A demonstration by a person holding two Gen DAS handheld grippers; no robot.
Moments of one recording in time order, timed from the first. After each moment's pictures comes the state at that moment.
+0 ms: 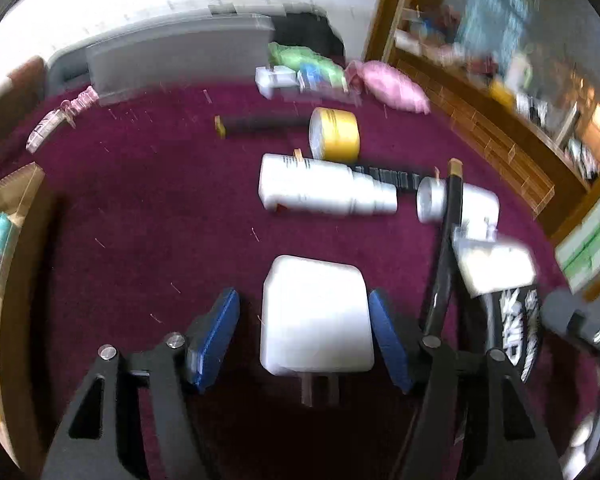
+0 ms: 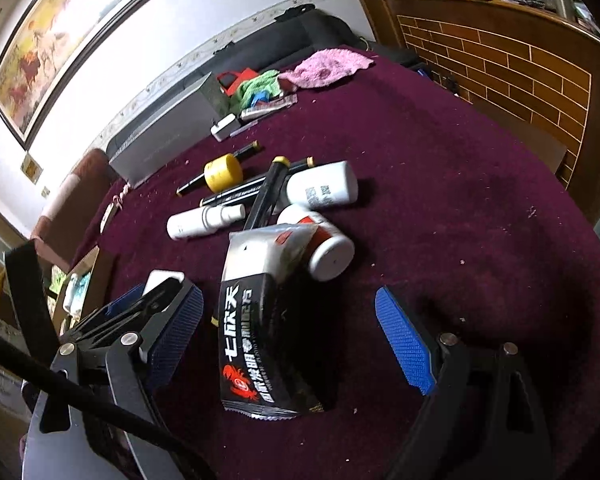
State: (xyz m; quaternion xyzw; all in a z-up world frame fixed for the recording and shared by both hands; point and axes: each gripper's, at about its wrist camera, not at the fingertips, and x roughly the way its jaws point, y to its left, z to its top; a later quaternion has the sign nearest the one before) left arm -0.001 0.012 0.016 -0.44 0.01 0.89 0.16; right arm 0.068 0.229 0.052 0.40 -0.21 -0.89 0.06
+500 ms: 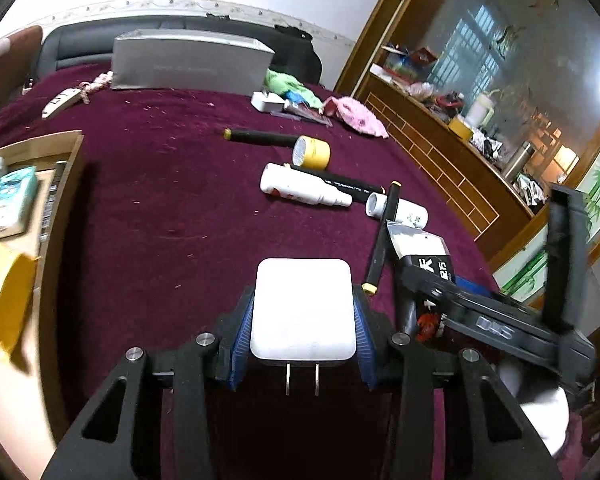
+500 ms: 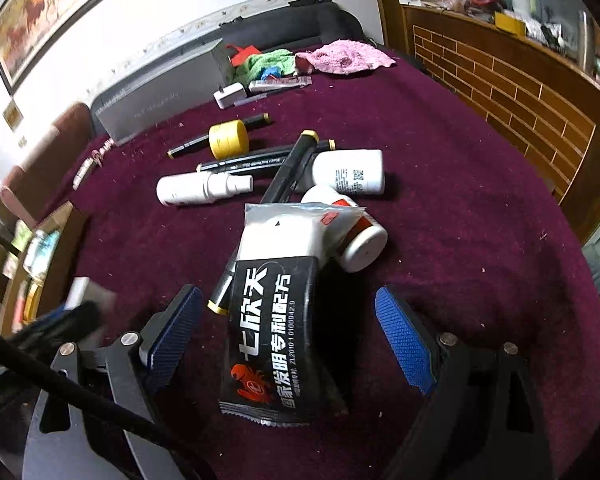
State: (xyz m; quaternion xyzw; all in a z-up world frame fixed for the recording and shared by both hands) left arm 0.058 -0.054 0.054 -0.42 -0.09 0.88 0.23; right arm 0.059 0.185 0.047 0.43 -0.10 -0.90 0.03
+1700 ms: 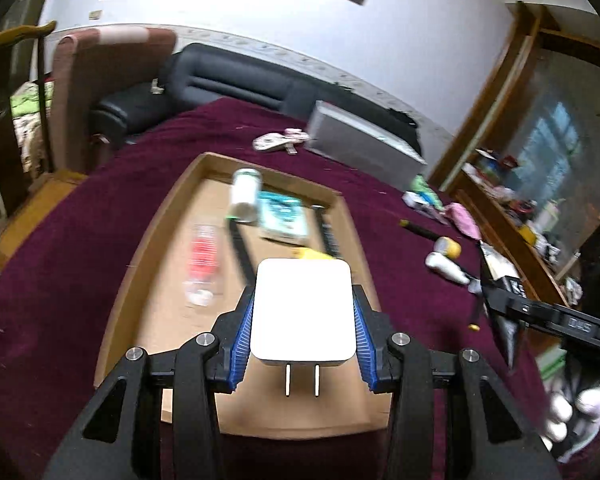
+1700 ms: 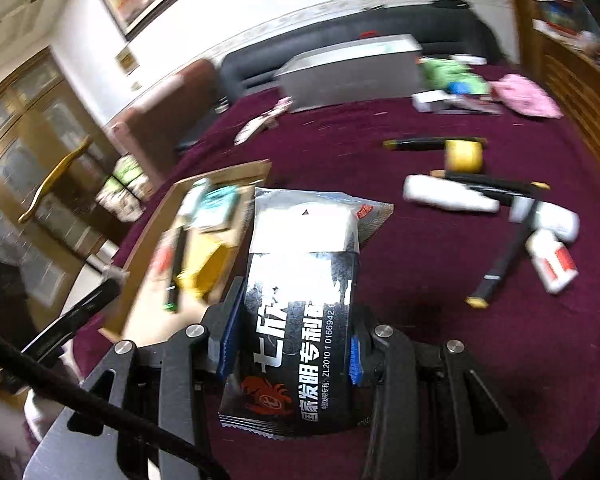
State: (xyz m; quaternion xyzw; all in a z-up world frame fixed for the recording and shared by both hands) left arm 0.130 -0.280 0.074 -0.34 -0.18 0.92 0.04; right arm 0.092 0.027 0.114 0.43 -0.08 -0.86 0.27
